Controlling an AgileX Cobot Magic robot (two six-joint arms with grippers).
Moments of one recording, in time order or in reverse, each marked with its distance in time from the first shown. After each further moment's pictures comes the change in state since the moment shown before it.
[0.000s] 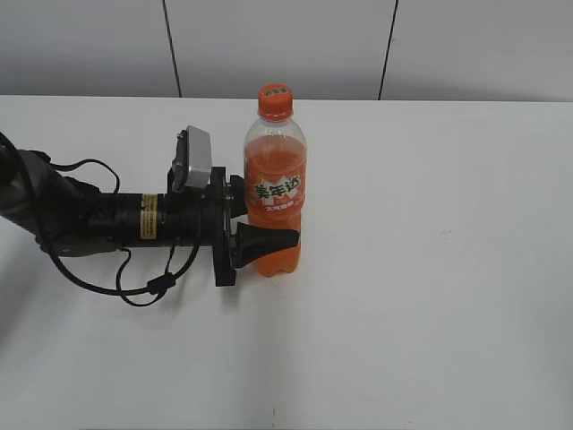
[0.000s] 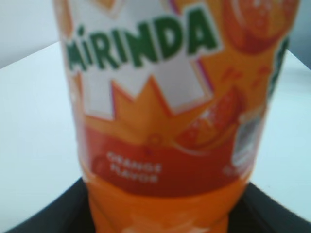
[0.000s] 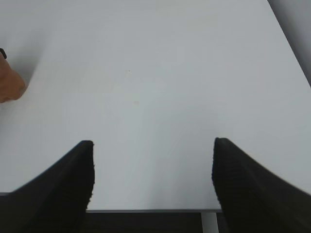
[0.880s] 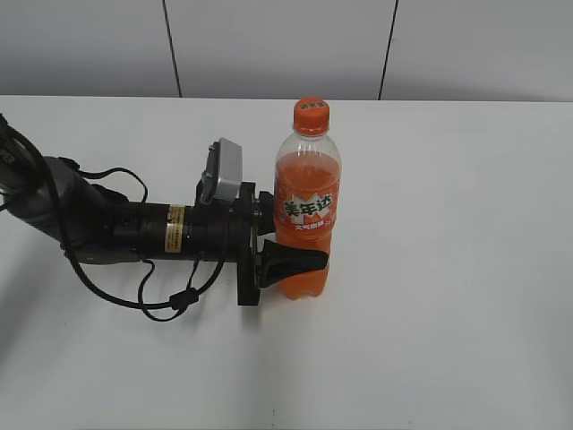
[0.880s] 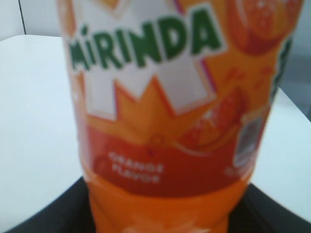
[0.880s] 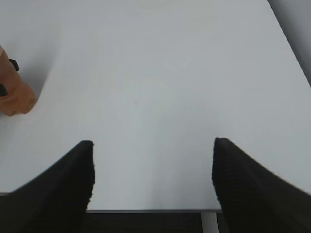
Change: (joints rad) left arm -0.092 0.000 0.000 0.001 0.003 -0.066; right arm 0.000 0.000 0.000 0.000 0.000 0.000
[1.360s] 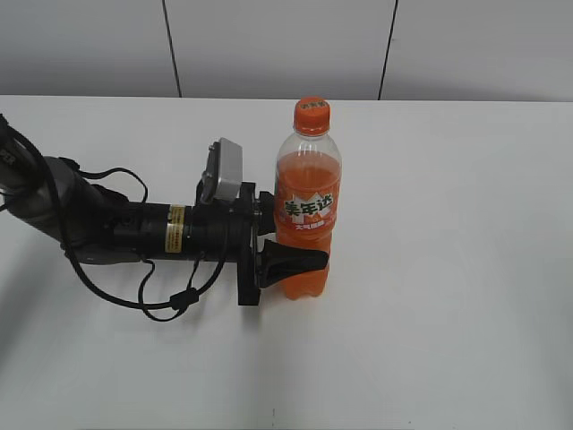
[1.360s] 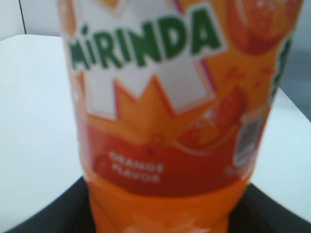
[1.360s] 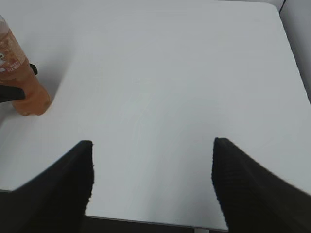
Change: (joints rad) left arm 0.000 0.000 0.000 -0.003 0.001 -0.002; right arm 0.000 0.201 -0.140 0.055 -0.025 -0.110
